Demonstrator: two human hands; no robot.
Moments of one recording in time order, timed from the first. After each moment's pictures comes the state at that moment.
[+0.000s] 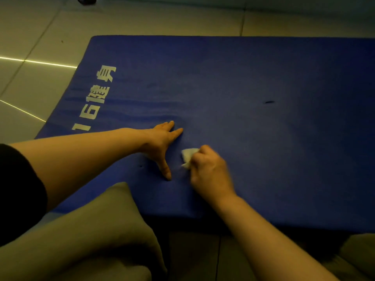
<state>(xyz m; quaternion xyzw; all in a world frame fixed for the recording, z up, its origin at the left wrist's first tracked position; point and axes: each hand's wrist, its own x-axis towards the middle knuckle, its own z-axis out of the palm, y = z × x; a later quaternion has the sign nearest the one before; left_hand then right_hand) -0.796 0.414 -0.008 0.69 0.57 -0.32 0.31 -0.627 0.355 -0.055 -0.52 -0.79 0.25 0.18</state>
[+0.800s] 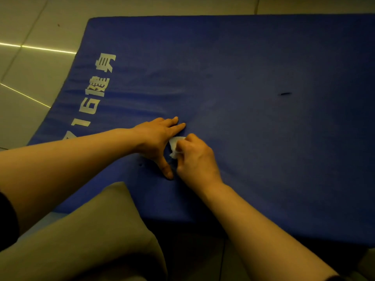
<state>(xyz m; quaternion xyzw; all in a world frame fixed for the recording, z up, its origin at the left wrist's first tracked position) -0.810 0.417 -0.023 0.70 0.56 -0.32 0.31 -0.666 0.376 -0.055 -0.49 -0.80 0.30 0.16</state>
